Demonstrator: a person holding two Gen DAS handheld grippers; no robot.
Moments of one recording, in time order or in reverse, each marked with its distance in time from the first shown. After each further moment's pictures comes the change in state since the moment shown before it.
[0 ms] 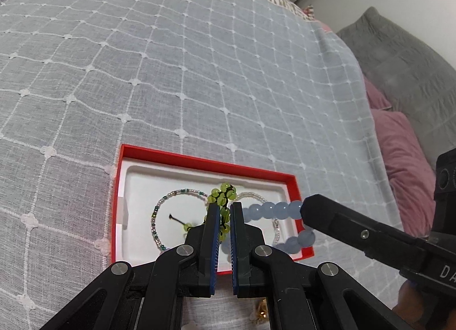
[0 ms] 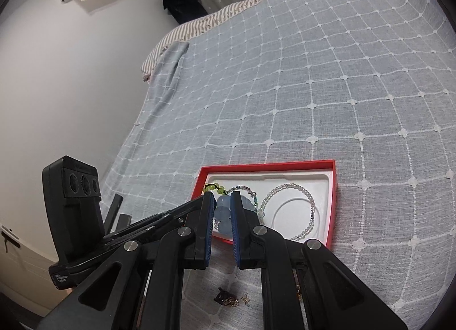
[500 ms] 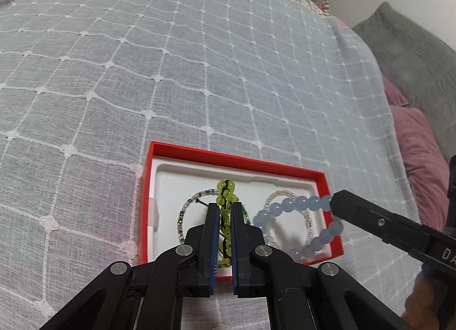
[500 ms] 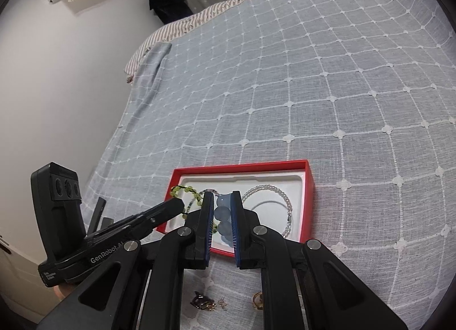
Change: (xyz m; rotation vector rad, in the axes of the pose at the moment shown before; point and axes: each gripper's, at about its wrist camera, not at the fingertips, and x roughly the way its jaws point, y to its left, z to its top) left arm 0.008 0.013 -0.001 0.003 0.010 0.077; right arm 0.005 -0.022 0.001 0.021 -0.003 -0.080
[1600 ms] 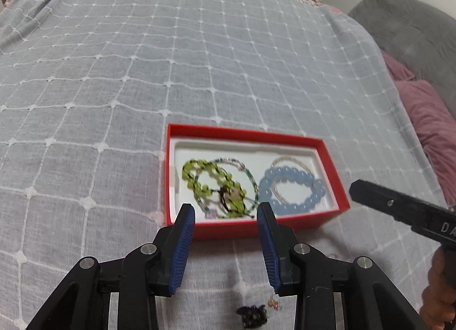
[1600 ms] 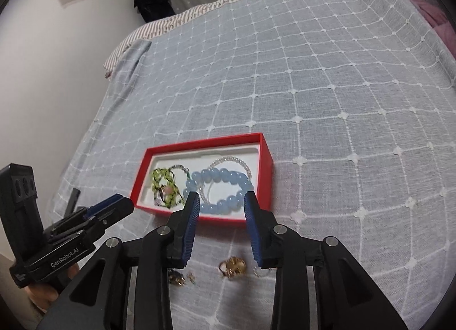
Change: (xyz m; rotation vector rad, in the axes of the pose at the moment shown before) left arm -0.037 -0.018 -0.033 0.142 -0.028 0.117; right arm -0.035 -0.004 -0.036 -0.033 -0.016 -0.165
